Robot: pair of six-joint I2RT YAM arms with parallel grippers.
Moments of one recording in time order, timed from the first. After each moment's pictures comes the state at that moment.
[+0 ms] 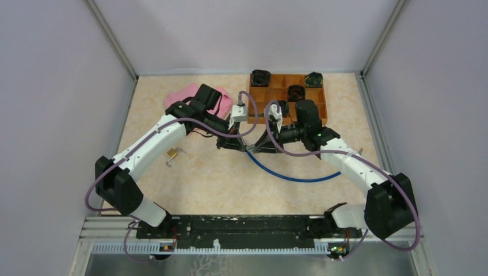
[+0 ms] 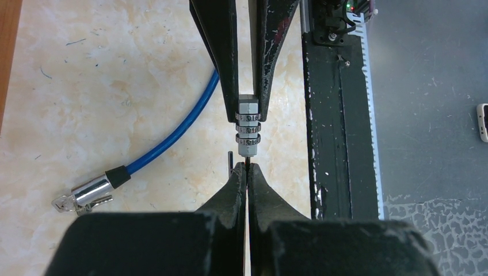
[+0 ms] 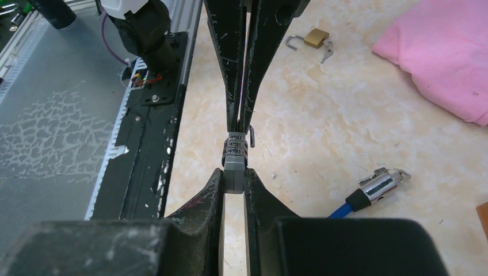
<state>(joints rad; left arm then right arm) -0.61 1.54 1.41 -0.83 0.91 0.56 0.46 1.28 0.89 -0.09 -1.14 -0.26</state>
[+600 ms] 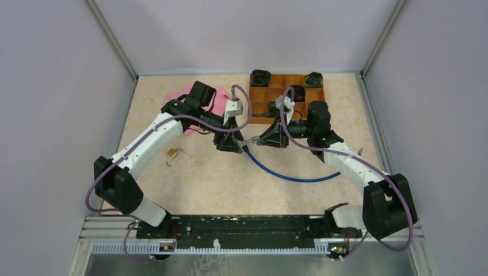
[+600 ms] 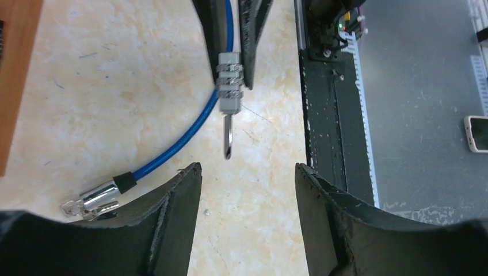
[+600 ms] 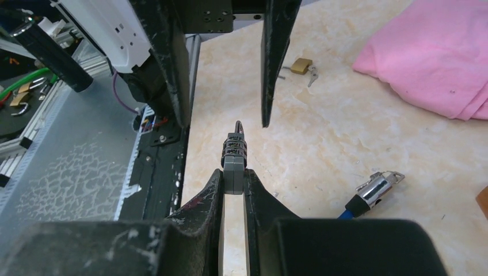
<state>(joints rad) -0.56 1.54 1.41 -0.82 0.98 0.57 0.37 1.28 0.78 0.30 -1.18 0.11</state>
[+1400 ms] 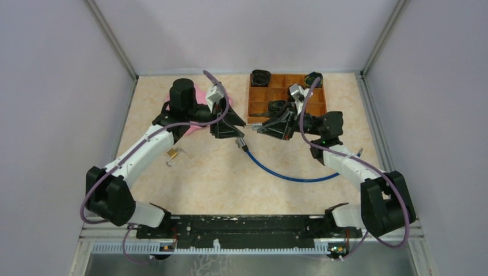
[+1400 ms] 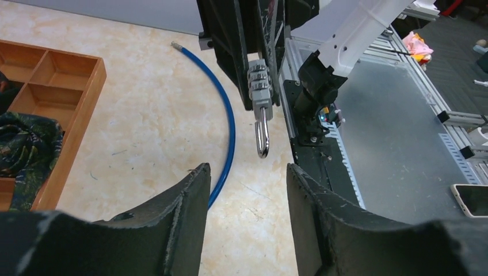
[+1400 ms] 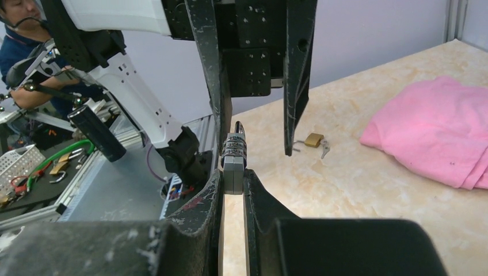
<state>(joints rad) -0.45 1.41 1.15 0.01 1.23 0.01 0.34 1.29 0.70 1.08 -1.12 0.79</state>
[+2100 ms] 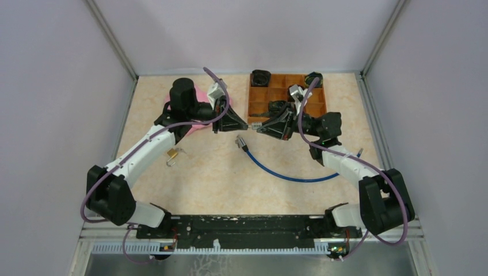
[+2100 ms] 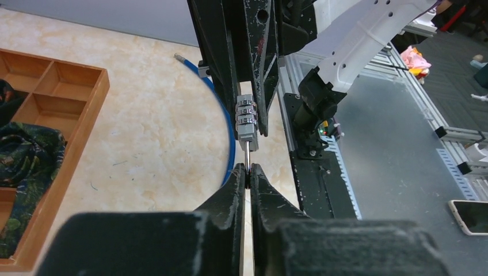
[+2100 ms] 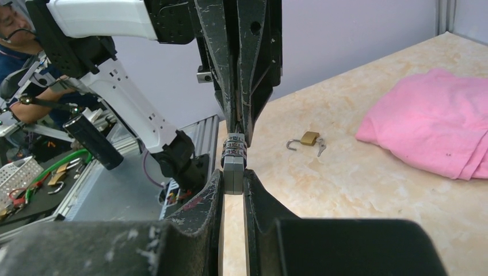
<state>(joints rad) -0.48 1.42 1.15 0.14 1.20 -0.12 0.34 1.31 0.68 1.09 -1.09 0.80</state>
